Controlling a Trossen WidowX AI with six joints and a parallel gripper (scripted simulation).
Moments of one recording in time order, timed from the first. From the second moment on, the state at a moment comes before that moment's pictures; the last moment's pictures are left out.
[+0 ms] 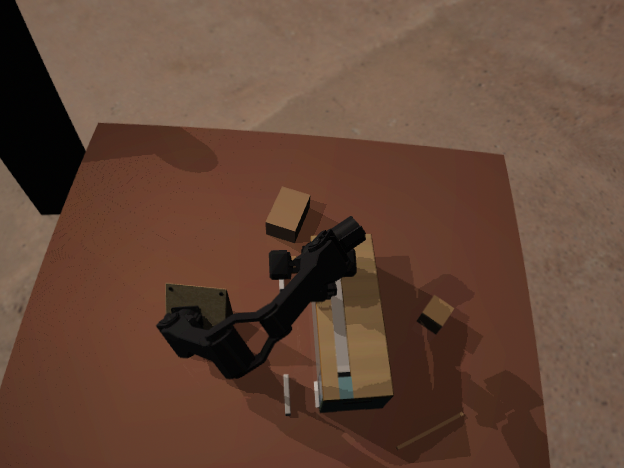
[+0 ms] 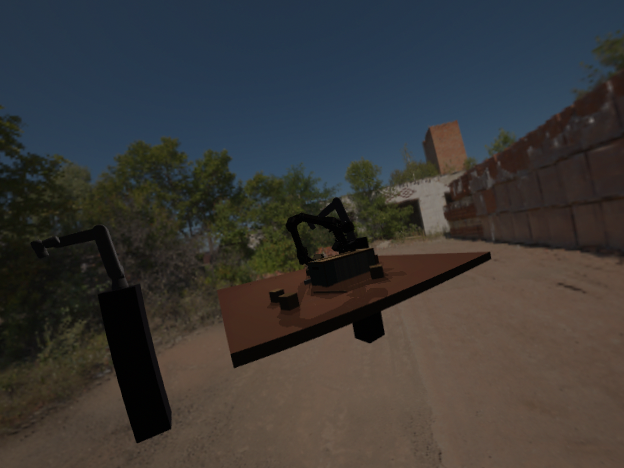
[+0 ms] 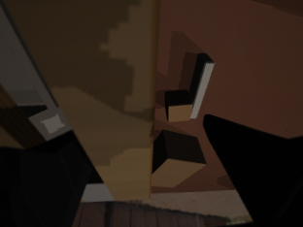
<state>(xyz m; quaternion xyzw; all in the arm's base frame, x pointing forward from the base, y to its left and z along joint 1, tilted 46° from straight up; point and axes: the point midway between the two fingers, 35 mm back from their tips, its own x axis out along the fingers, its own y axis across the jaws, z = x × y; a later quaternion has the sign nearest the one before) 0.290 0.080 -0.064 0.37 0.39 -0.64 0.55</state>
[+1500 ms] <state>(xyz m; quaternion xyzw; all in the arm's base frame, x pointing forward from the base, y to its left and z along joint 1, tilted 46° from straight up) 0.278 0.150 -0.038 -0.40 0.69 -0.01 0.60</state>
